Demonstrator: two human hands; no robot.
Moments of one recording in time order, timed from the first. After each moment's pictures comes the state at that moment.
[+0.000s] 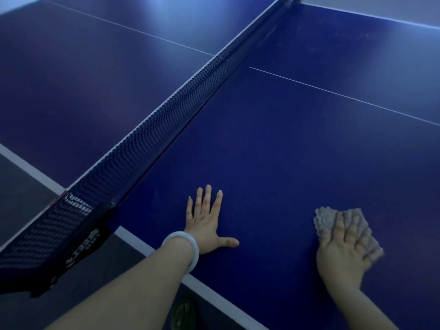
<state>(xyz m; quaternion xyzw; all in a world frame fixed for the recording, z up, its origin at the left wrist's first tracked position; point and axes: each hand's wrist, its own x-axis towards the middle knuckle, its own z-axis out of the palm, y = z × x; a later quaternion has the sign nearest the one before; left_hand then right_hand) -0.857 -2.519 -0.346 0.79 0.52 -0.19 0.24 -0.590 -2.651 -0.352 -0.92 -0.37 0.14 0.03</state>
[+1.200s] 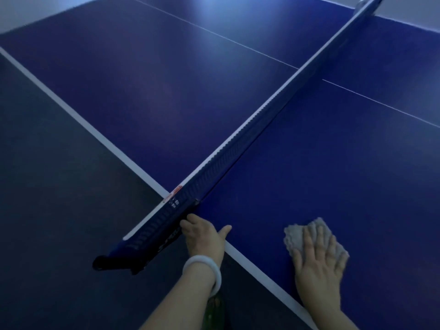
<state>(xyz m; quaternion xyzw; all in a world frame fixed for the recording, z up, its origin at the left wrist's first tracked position) -1.015 -2.533 -0.324 0.48 0.84 0.05 0.24 -0.795 -2.621 -0.355 -0.82 -0.55 0.13 -0.03</state>
